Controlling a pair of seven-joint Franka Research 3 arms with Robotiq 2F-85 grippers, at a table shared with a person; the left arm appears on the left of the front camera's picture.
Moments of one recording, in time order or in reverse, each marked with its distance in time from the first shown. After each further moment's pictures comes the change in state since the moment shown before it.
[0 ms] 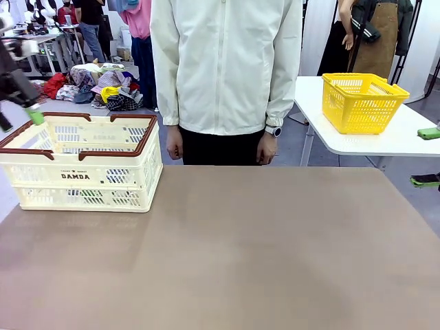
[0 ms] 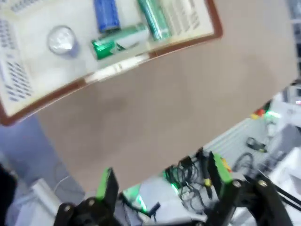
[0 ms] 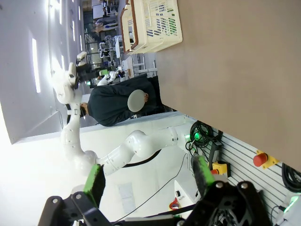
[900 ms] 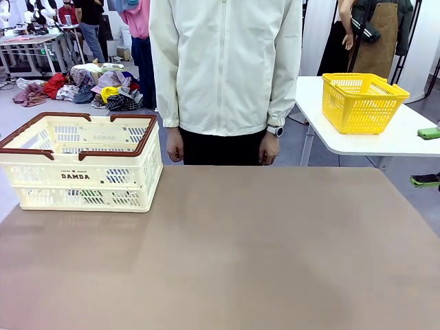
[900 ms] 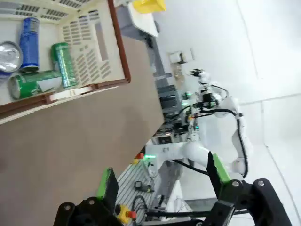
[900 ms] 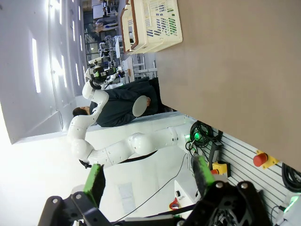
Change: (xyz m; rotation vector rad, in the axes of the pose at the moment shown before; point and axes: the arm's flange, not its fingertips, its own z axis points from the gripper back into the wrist) left arm -0.055 0.143 -0.027 -0.824 -0.304 0.194; right arm 0.000 0.000 0.000 0.000 0.000 0.000
